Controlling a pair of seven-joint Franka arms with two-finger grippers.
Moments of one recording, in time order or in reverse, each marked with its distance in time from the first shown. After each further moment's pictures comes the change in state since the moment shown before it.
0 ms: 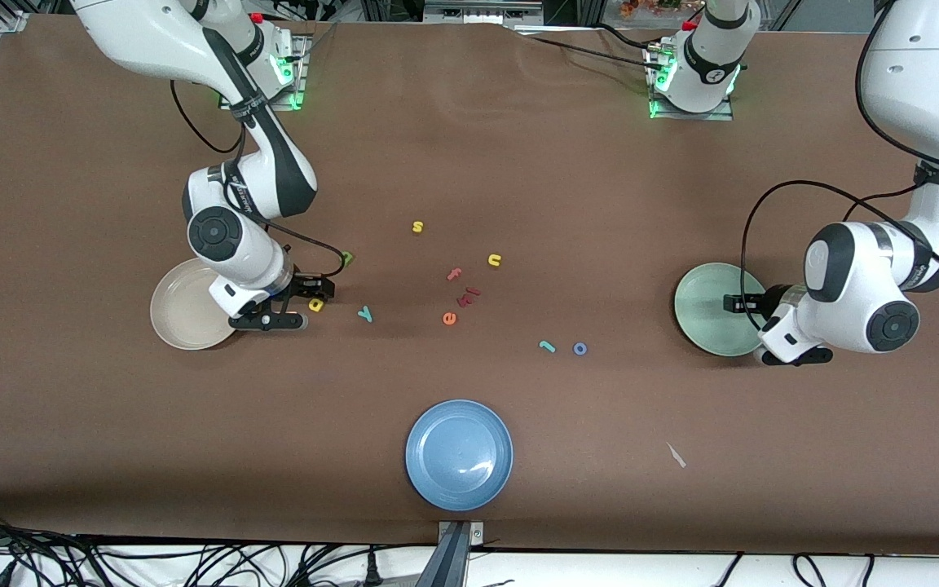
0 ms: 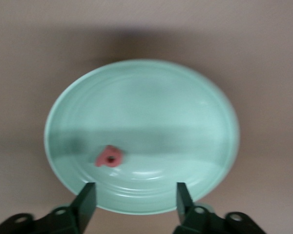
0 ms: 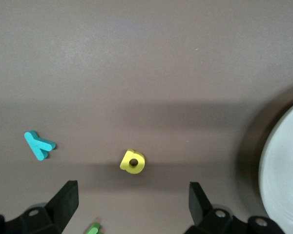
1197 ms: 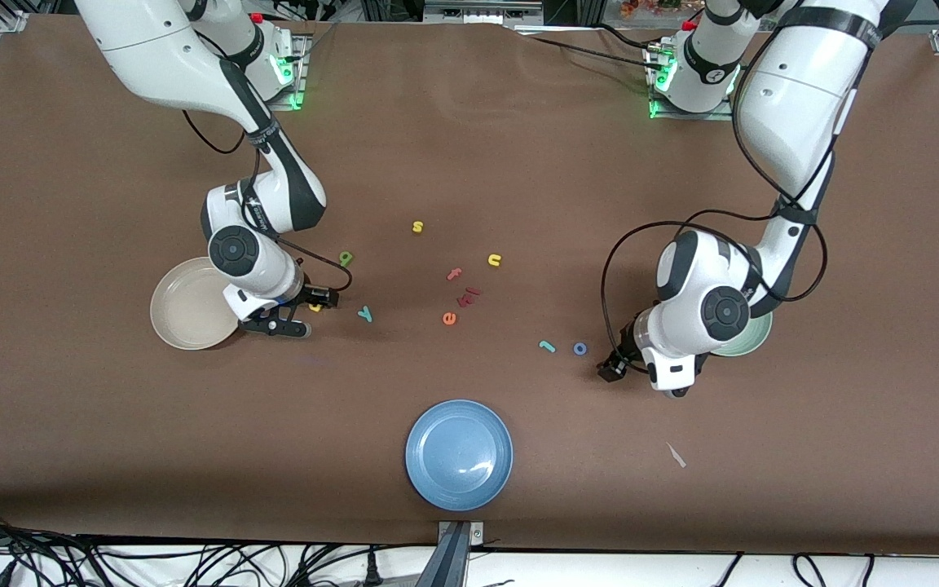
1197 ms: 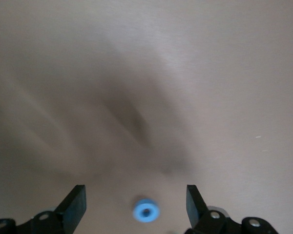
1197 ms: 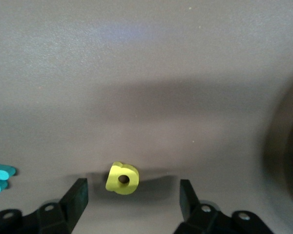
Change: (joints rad) left arm -0.276 0.211 -0.064 0.162 -0.084 0.441 -1.095; right arm 0.004 0.097 -0.002 -0.001 0.001 0.064 0.132
